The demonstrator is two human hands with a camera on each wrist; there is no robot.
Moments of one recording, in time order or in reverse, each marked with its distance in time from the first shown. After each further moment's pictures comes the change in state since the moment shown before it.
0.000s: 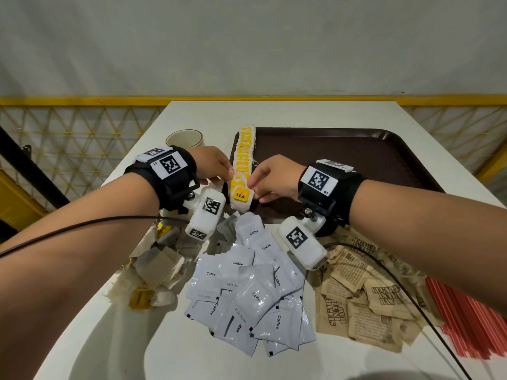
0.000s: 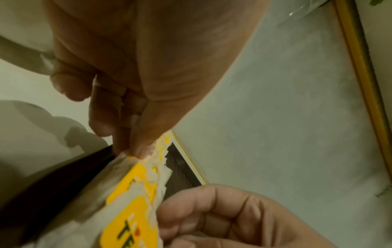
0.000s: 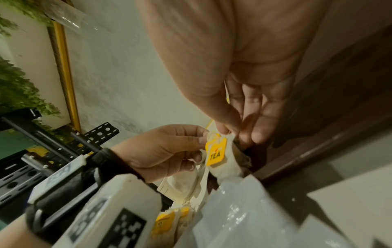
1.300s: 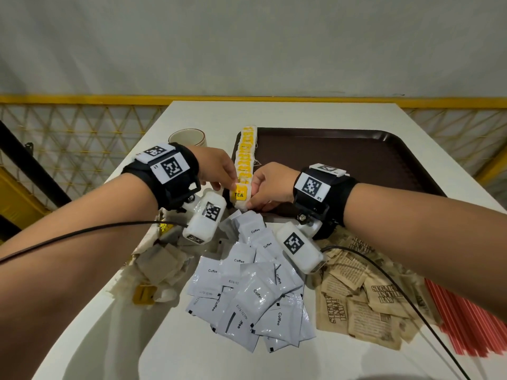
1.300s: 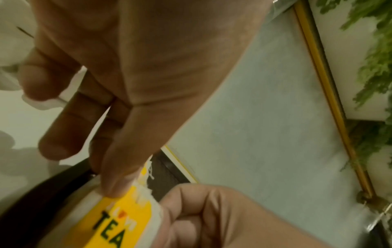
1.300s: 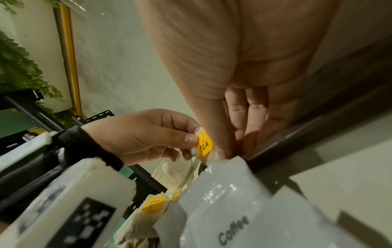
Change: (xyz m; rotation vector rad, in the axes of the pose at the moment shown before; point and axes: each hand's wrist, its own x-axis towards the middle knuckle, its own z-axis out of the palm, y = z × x) left_hand -0.022 0.010 -0.005 0.167 -0.135 0.083; right_hand -0.002 0.003 0.011 -0.186 -0.027 -0.054
